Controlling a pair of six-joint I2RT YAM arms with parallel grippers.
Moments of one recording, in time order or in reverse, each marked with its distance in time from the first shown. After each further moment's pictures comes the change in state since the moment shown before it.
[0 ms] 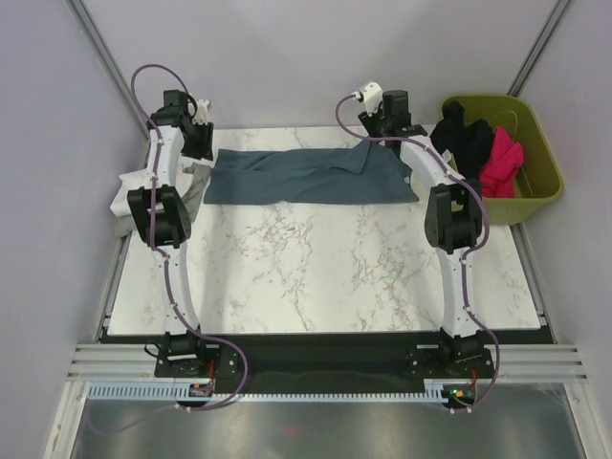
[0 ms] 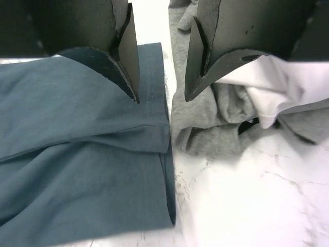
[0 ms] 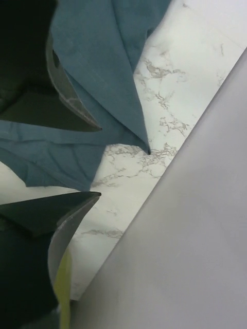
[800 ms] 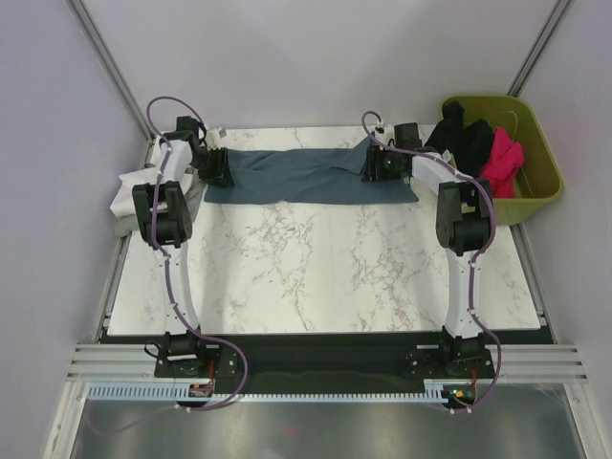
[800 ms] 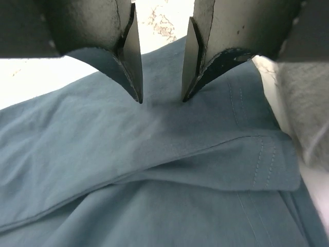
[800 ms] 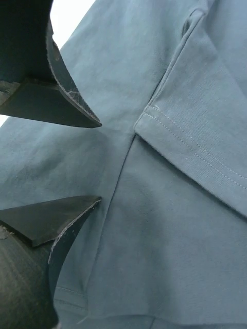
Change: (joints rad) left arm -0.006 -0.010 -0.274 0.060 0.280 -0.061; right arm -0.074 -0.102 -0.385 -0.111 -0.401 0.562
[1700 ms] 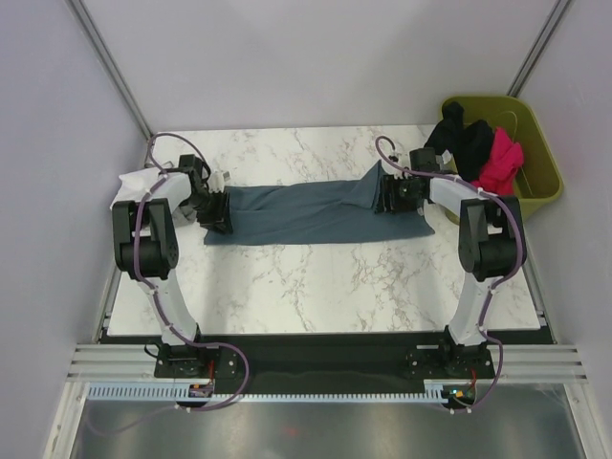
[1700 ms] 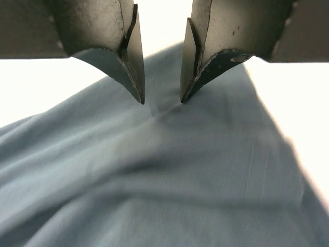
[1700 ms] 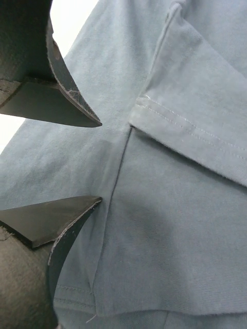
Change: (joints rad) left arm -0.029 -0.470 -0.775 0.141 -0.076 0.007; right arm -0.043 -0.333 -0.475 -0.013 -0.039 0.003
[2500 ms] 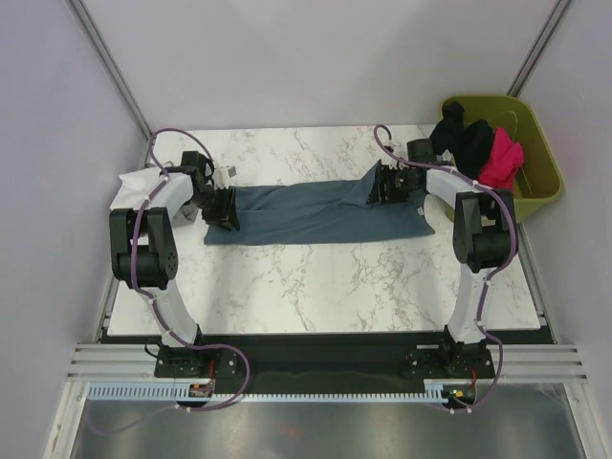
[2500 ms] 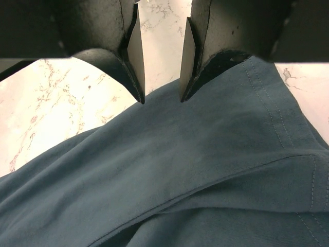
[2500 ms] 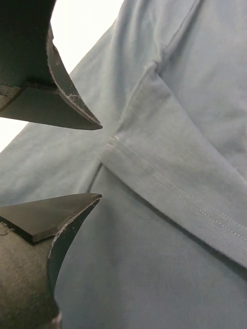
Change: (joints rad) left arm -0.044 -0.120 -0.047 -0.017 0.055 -0.011; right arm 0.005 0.069 0.133 -0.032 -0.146 0.019
